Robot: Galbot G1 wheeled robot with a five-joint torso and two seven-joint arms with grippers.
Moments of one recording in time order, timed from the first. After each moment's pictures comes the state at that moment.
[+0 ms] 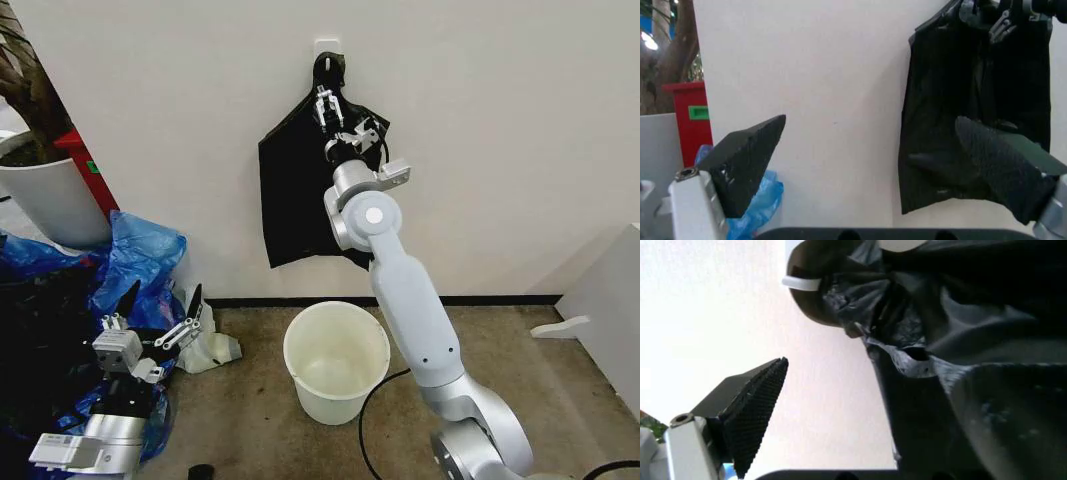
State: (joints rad) left arm 1.85 -1.22 -0.72 -2.39 -0.35 -0.25 -0.05; right arm -0.42 1.61 0.11 1.63 1.41 0.07 0.34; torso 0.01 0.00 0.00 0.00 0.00
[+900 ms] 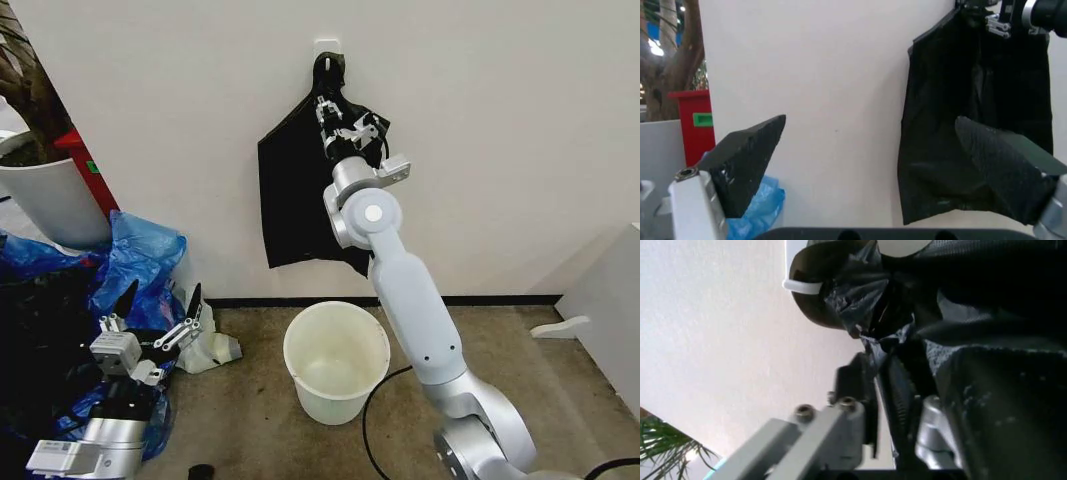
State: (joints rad) left arm 1.86 -1.25 -0.73 -2.42 -0.33 -0.27 -0.04; right arm -0.43 1.60 0.11 1.65 1.42 0.07 0.33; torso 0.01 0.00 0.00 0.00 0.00
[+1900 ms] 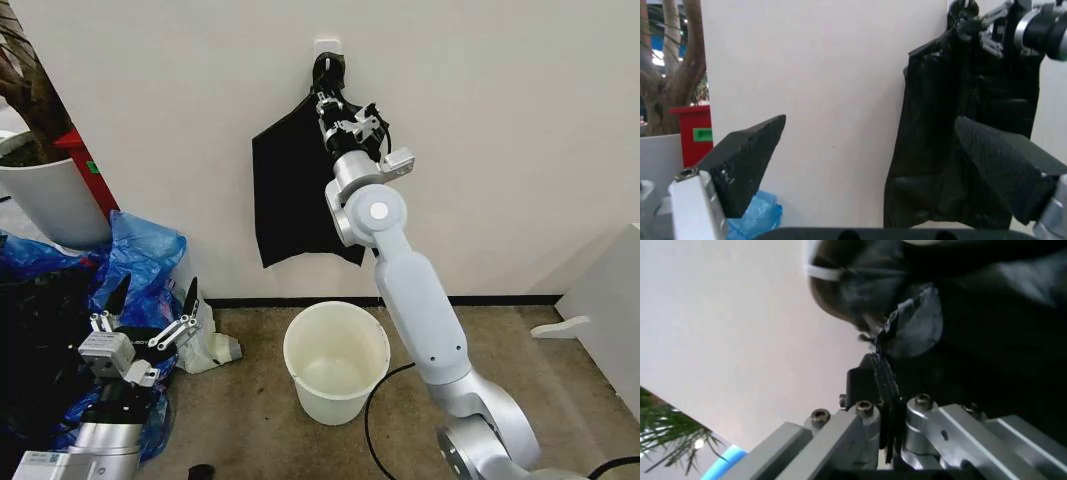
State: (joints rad) left arm 1.87 -1.27 -0.72 -2.45 -0.32 -0.28 -0.04; right arm -0.45 1.57 0.09 1.69 1.43 0.06 0.33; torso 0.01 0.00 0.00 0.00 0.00
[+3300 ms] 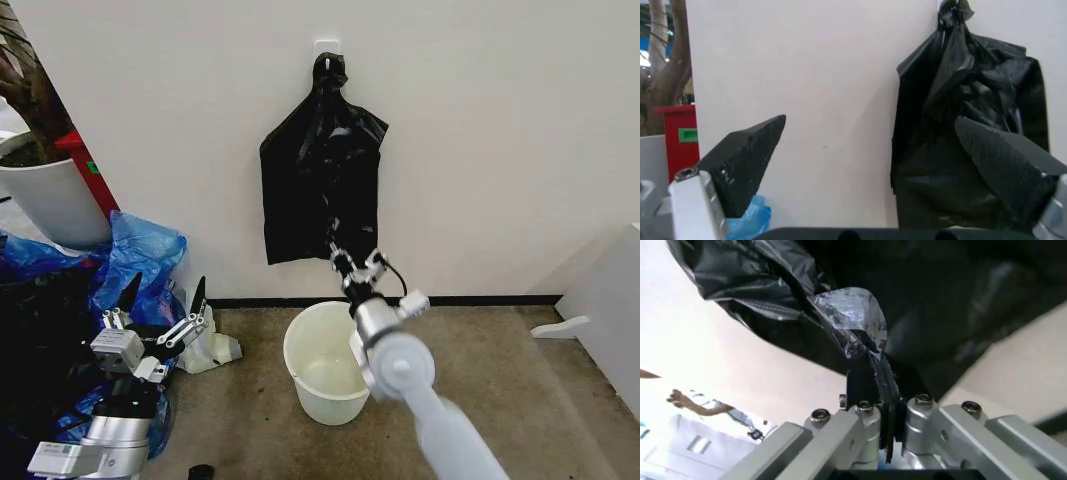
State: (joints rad) left arm 1.84 -1.28 -0.69 -2.42 -0.30 -0.30 -0.01; right arm -1.15 1.35 0.06 2.02 1.21 0.04 0.27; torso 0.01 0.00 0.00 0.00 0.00
